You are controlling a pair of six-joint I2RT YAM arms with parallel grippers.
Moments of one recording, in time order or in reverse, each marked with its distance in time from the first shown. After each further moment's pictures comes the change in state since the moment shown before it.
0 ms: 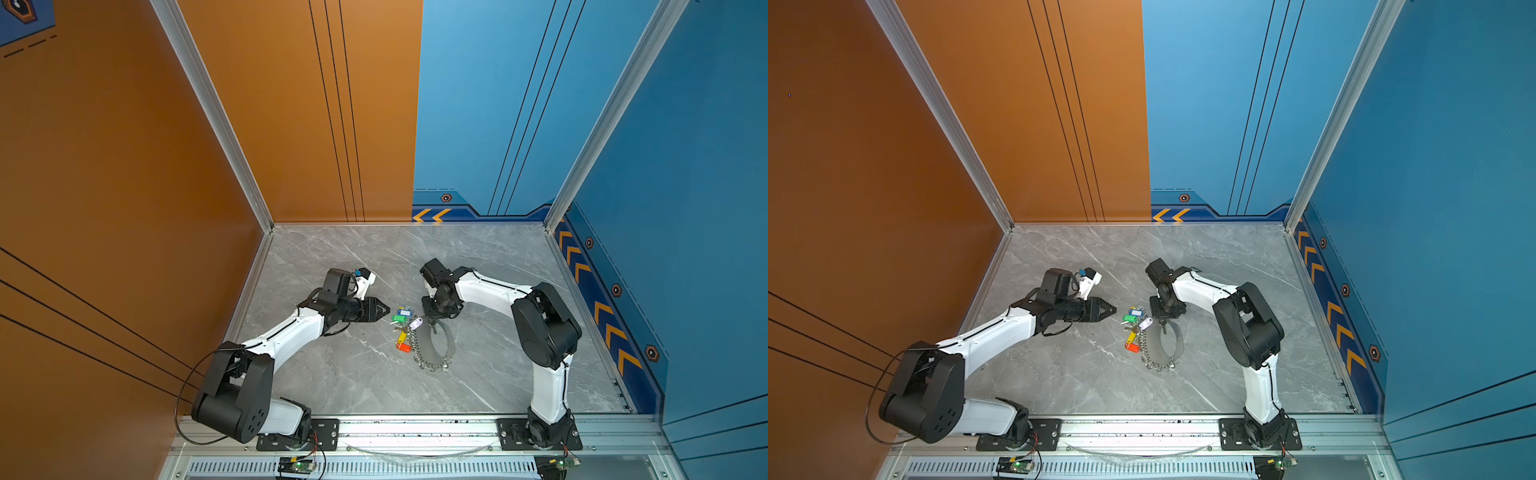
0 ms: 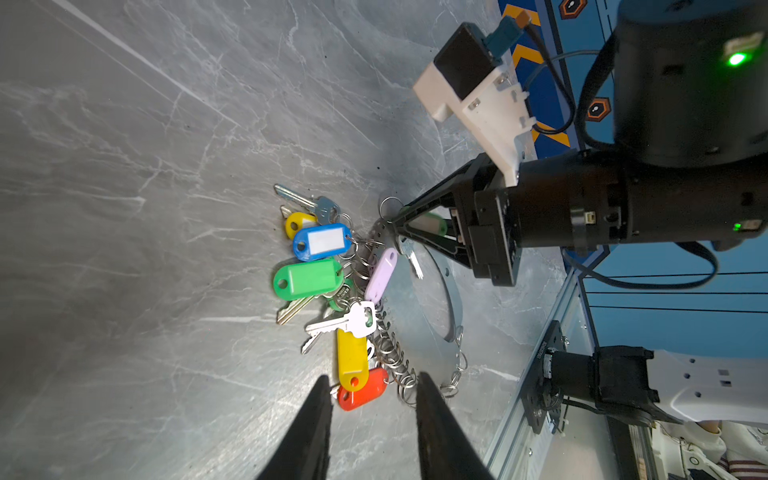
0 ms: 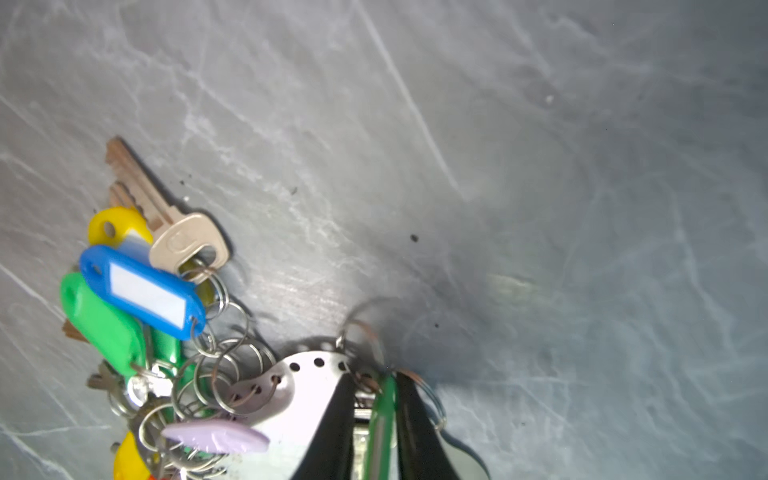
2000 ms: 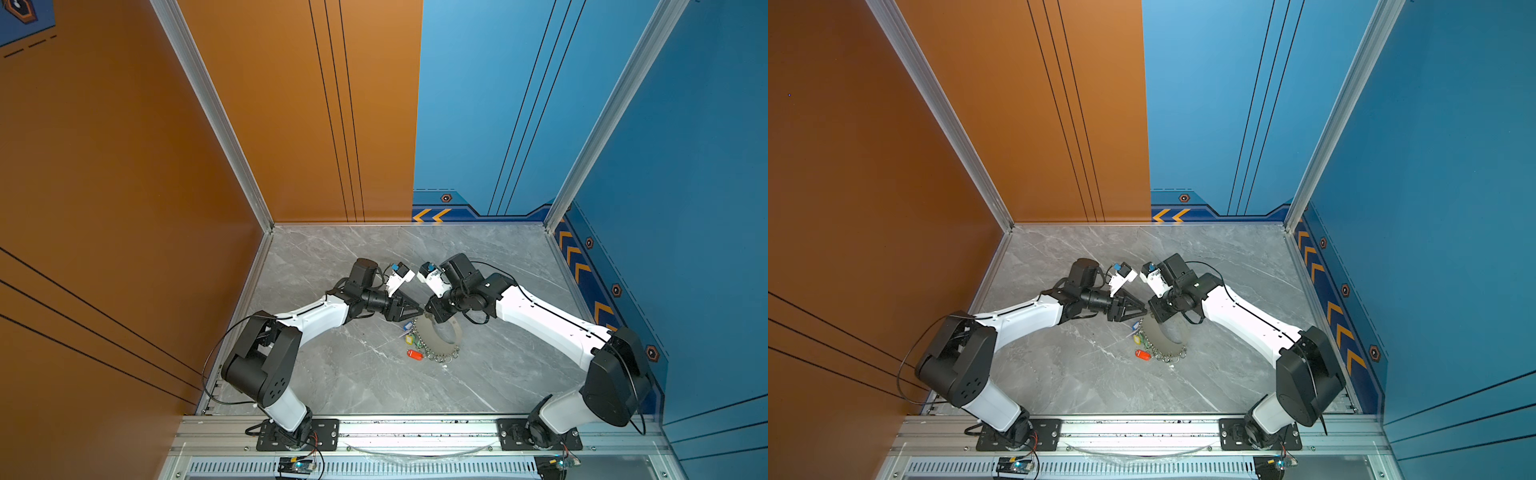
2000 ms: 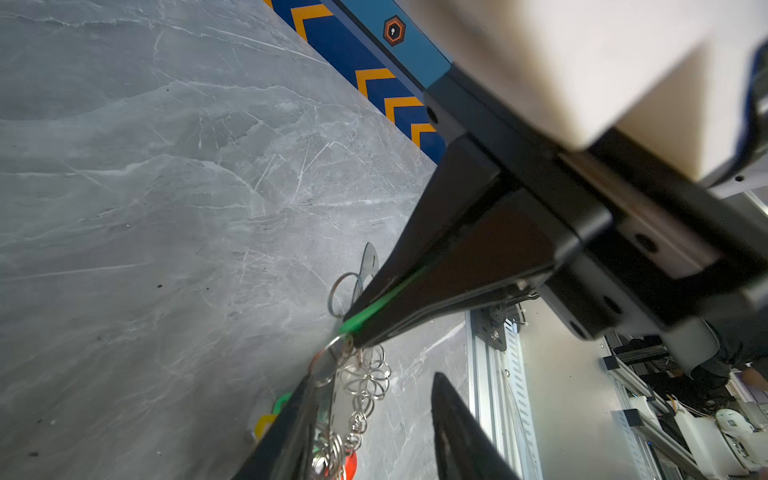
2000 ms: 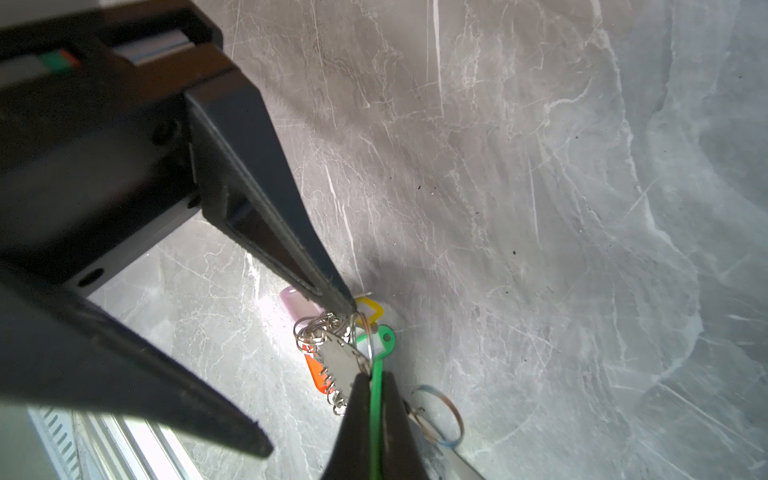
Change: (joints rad) left arm -0.146 0.220 0.153 0.228 0.335 0.301; right arm 0.064 -0.440 -0.158 0.071 -0.160 -0.365
